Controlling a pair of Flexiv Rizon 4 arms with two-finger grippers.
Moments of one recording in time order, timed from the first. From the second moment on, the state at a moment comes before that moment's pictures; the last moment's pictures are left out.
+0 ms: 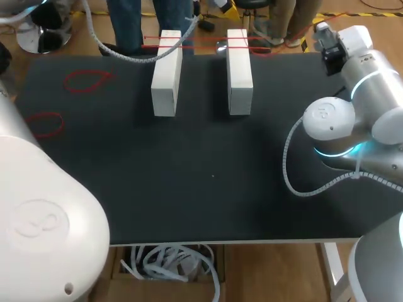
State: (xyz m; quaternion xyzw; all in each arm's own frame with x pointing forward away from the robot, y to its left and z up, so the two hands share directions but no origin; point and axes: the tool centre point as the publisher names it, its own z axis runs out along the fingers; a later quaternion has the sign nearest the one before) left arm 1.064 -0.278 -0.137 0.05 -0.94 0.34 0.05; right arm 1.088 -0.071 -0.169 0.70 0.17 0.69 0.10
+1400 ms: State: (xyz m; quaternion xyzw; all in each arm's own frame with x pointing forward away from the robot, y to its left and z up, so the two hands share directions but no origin) left arm 1.071 -0.295 -0.143 0.04 -0.95 0.29 0.05; right arm 1.088 -0.071 -0.168 0.70 0.17 0.69 0.10
